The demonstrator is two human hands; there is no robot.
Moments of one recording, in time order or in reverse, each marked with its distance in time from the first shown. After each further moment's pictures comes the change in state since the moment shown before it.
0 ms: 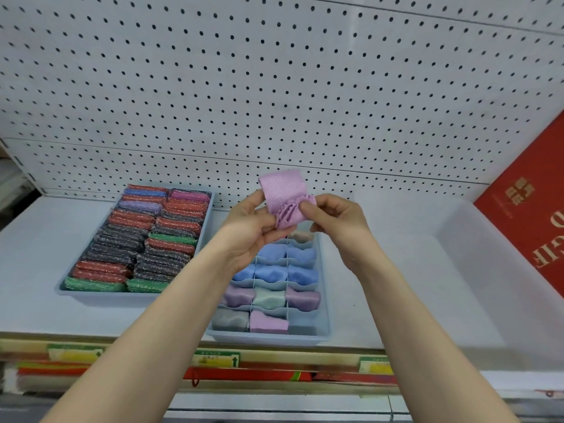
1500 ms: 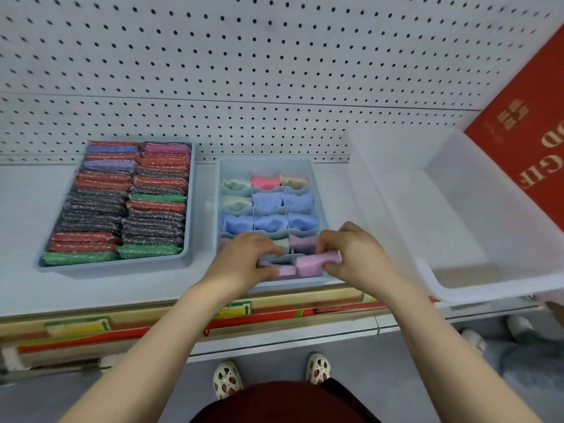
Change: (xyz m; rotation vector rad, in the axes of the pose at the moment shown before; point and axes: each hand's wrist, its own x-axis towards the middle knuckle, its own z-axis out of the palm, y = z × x) left_hand -0.044 -0.103 -0.074 1.325 -0.288 0.170; right_hand -0.093 0.077 -0.011 -1.186 -0.161 -0.024
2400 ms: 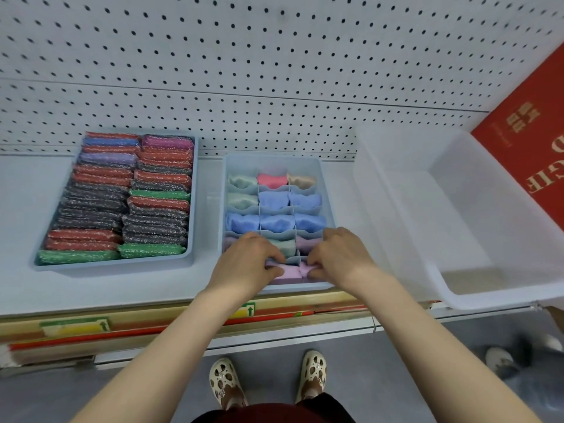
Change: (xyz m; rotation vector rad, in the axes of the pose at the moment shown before) left_hand 0.000 0.003 0.005 0.090 0.056 -0.050; right_hand 0.032 -0.032 0.010 -0.423 -0.336 -0.038
